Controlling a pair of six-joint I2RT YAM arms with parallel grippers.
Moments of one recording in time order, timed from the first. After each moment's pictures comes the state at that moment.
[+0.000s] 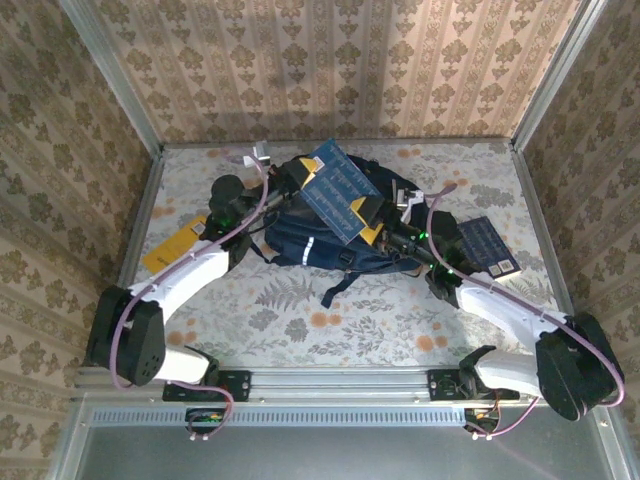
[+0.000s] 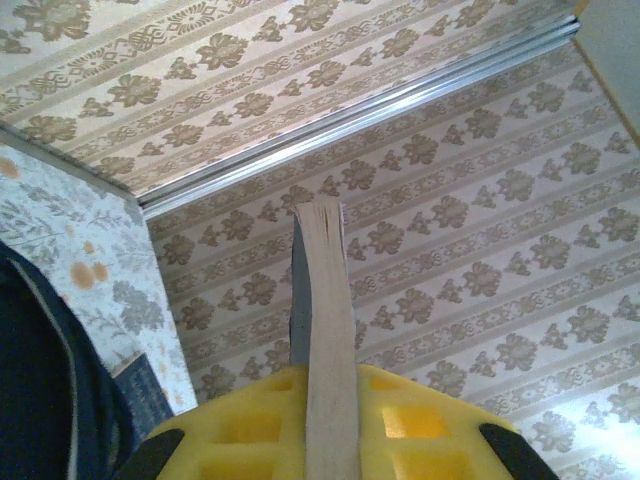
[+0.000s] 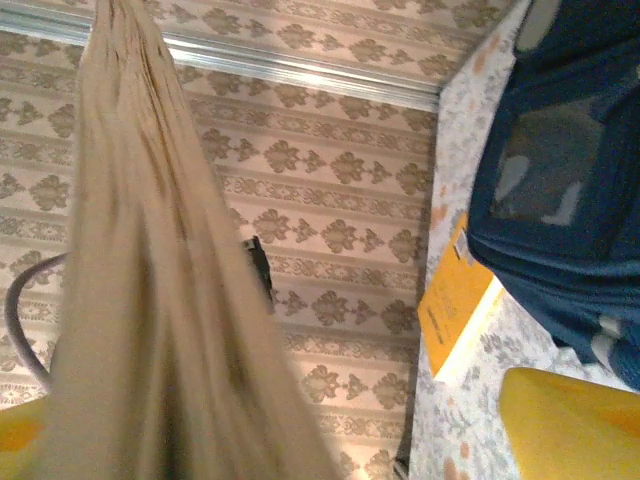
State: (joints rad) left arm -0.50 1.40 0.90 0.70 0.50 -1.30; right arm 0.48 1.21 0.61 0.61 -0.40 1.37
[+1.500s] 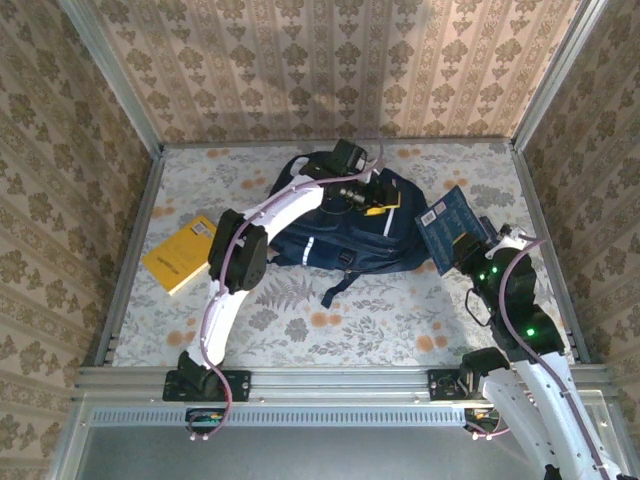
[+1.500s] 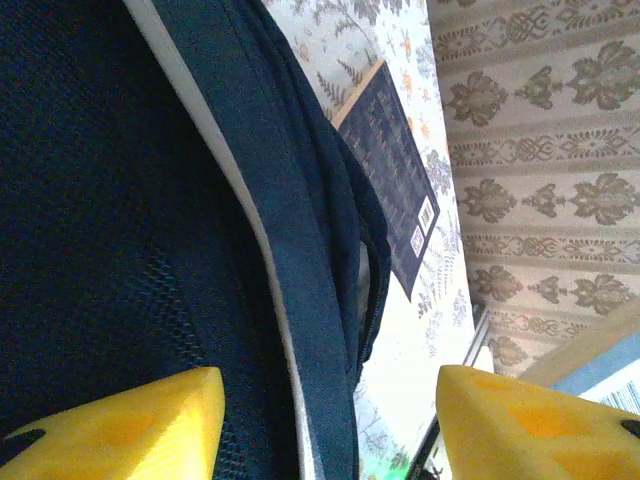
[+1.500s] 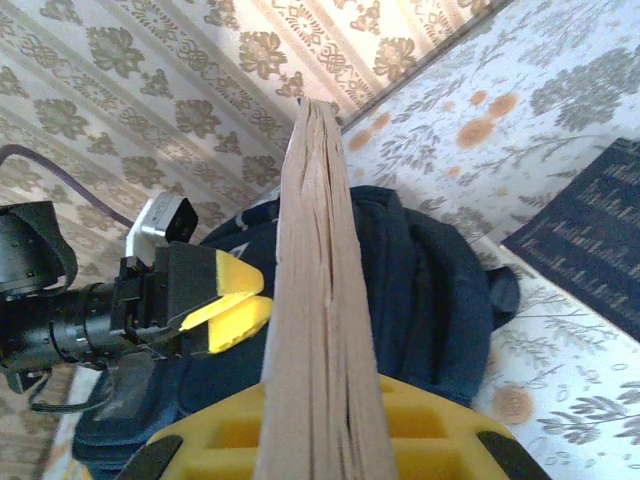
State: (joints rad) left arm -0.71 2.31 2.05 -0.54 0.73 -0.68; right arm 0.19 0.47 0.63 -0.50 0.16 0.73
